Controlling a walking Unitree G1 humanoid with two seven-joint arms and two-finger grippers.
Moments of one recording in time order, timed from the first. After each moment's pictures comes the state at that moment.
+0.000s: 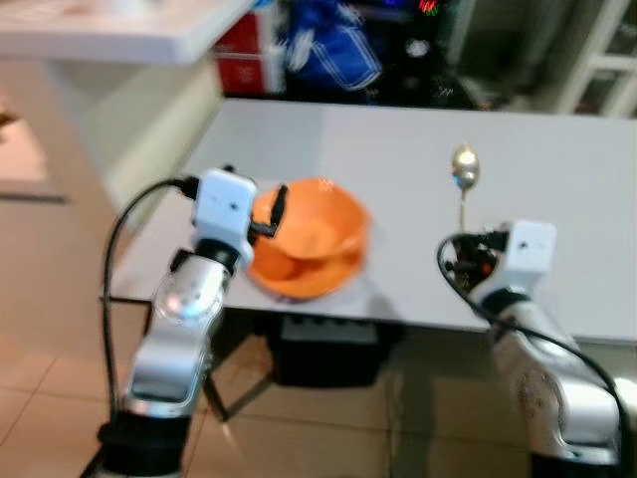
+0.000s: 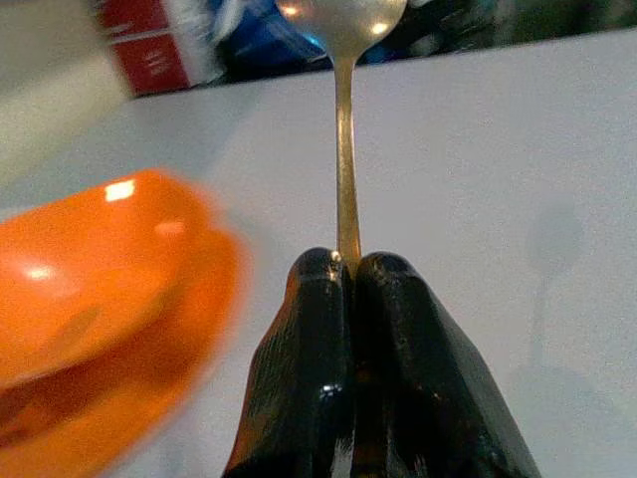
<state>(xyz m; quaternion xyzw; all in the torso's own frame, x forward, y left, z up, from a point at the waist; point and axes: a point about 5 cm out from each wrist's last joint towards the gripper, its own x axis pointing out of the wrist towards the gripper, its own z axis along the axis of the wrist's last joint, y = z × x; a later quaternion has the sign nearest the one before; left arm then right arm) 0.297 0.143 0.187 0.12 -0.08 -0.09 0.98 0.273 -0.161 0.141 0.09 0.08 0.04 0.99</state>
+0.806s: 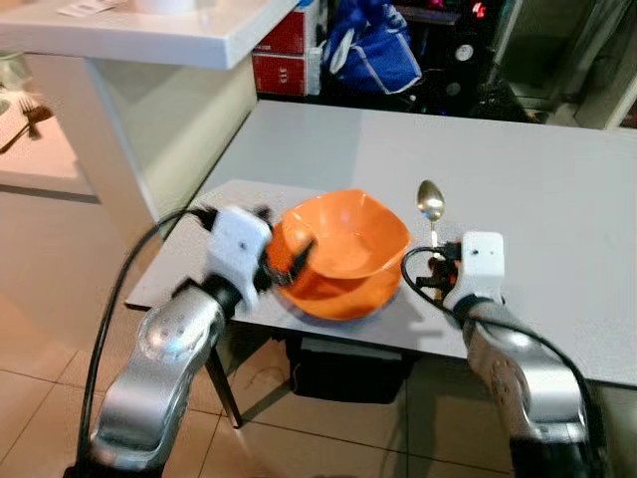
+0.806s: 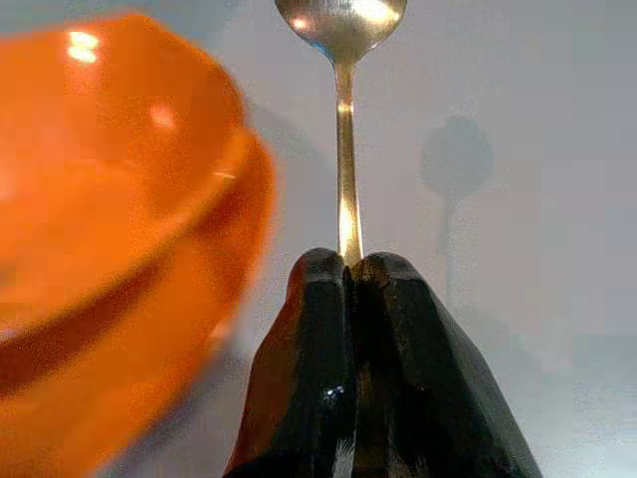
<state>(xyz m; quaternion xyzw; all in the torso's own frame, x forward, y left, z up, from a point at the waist) 0.256 0.123 0.171 0.10 -0.01 -0.29 0.95 0.287 -0.159 0.111 0.00 0.19 0.00 0.98</state>
